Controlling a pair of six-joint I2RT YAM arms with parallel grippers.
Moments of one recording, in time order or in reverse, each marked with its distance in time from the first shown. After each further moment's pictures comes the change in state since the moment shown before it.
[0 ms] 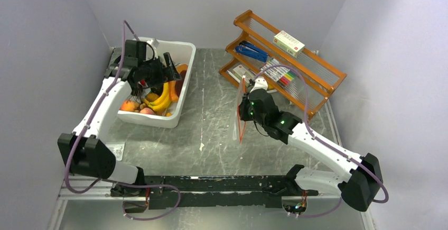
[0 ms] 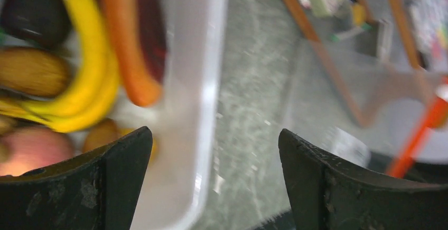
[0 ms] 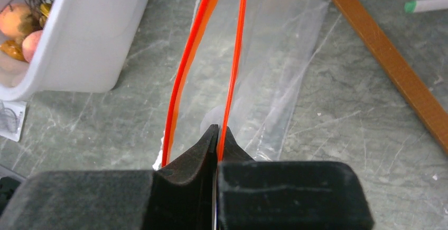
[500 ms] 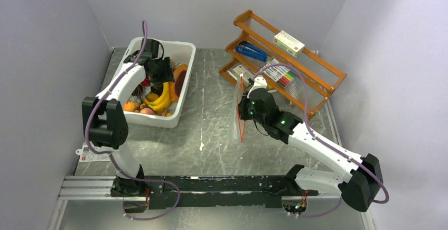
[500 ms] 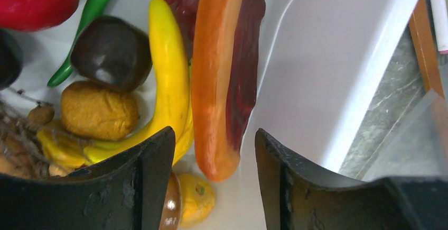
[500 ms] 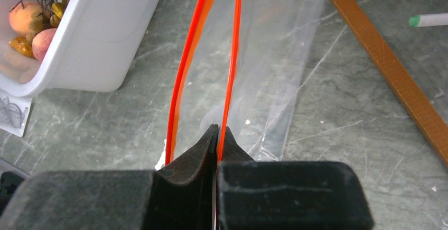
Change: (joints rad) left arm 0.019 0.341 0.121 0.014 -0.290 0.072; right arm 0.000 -0.002 0.020 0.021 -0.015 -0.041
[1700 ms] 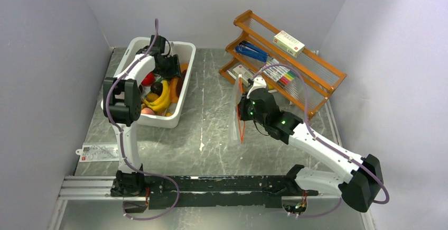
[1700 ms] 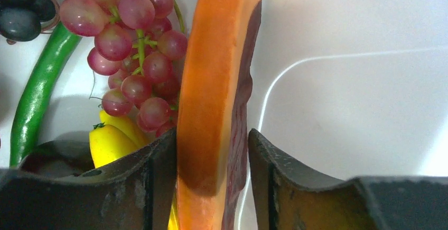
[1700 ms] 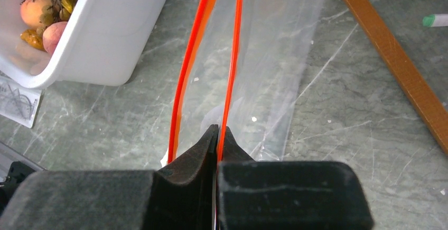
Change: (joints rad) left arm 0.019 0.403 0.300 0.038 0.183 0.093; right arm 0.000 -0.005 0.000 -0.001 -0.040 -0.001
